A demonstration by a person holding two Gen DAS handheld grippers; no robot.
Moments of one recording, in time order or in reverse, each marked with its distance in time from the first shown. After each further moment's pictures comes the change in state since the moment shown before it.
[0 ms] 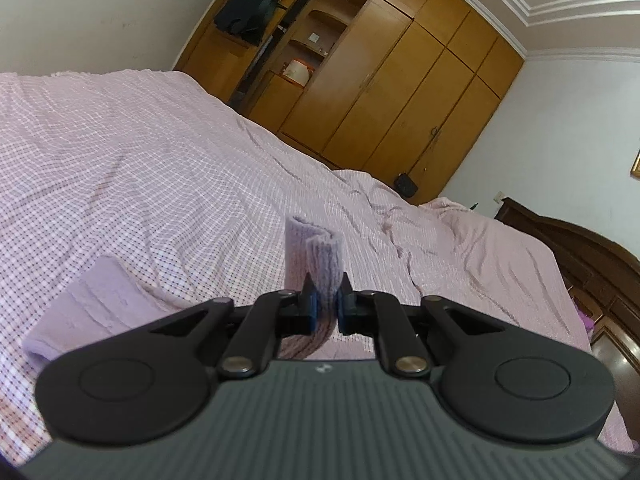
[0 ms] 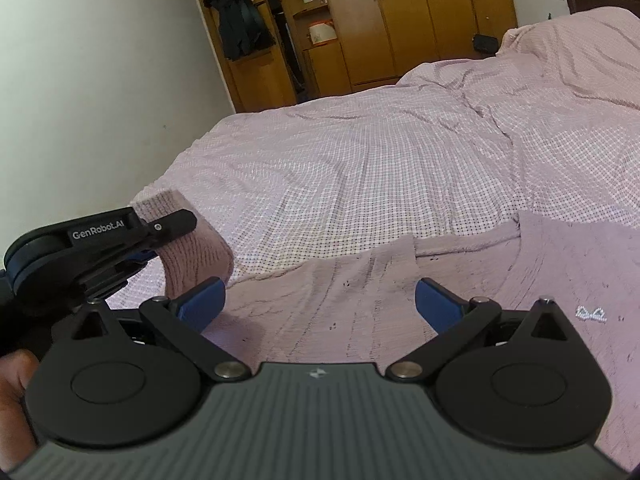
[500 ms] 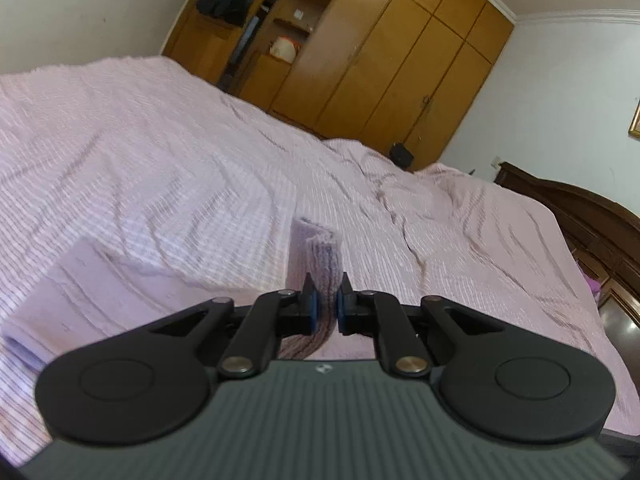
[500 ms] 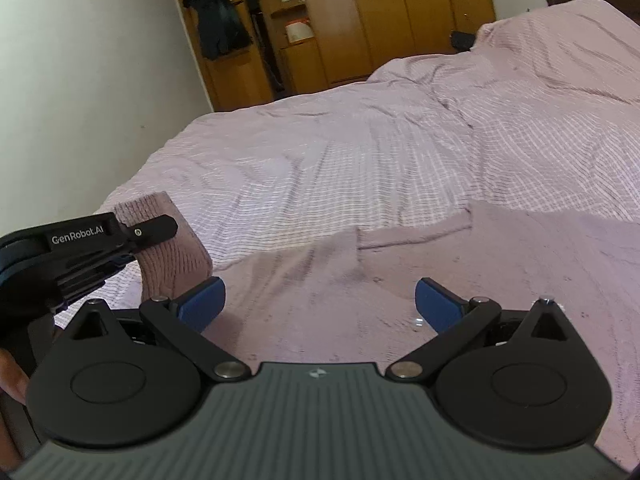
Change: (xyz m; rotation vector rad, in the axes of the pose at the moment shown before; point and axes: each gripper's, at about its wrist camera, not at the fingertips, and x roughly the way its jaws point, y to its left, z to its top) left arm 0.023 -0.029 -0.035 0.065 0.080 0.000; right arm 0.001 -0.063 -0.015 0.058 -0.010 -0.070
